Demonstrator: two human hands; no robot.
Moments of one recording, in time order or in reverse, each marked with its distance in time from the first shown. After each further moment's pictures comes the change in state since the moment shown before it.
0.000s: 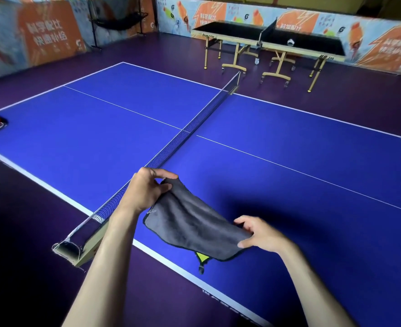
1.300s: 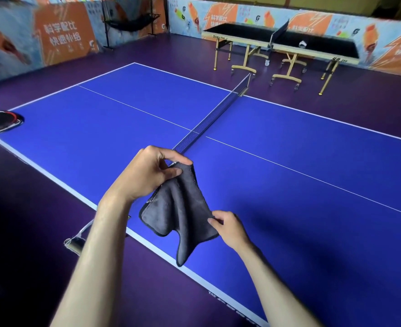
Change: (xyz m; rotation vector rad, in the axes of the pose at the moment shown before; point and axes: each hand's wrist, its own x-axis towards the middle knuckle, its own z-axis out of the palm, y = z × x) left_hand -0.011 0.051 -0.053 0.055 -0.131 0.247; right_hand 0.057 -0.062 0.080 0.080 0.327 -0.134
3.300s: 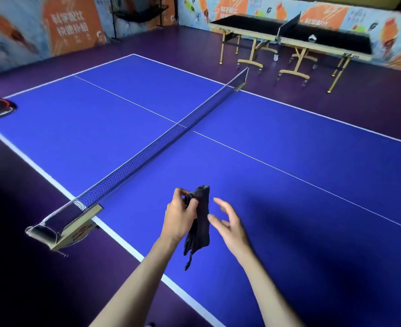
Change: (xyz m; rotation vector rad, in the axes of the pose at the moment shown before) left_hand 0.029 0.014 0.261 -0.398 0.341 -0.449; right_hand -0.037 0.058 -0.114 0.440 -0.009 -0.009
